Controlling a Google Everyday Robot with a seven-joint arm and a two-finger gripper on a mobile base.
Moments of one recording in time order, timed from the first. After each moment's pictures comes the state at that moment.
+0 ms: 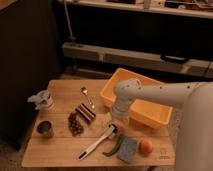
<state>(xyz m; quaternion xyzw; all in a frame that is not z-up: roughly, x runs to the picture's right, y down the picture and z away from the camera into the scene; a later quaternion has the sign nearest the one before) 0.051 0.192 0.789 -0.37 0.19 0.58 0.70</state>
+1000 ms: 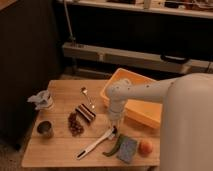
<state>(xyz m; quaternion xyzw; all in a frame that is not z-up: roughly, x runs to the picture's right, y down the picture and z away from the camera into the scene) 0.042 0.202 0.802 -0.36 0.24 0.54 0.72</state>
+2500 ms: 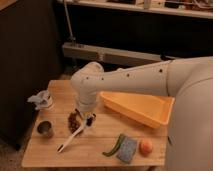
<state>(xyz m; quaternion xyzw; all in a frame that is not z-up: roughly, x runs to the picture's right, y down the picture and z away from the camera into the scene) -0.110 0.123 0.692 -0.33 0.11 0.49 0.80</state>
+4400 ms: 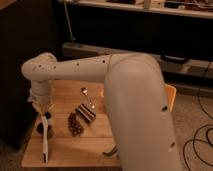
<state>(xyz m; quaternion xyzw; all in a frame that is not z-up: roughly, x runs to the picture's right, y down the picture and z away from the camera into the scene) -0.311 0.095 0.692 -0.43 -0.03 0.28 0.86</state>
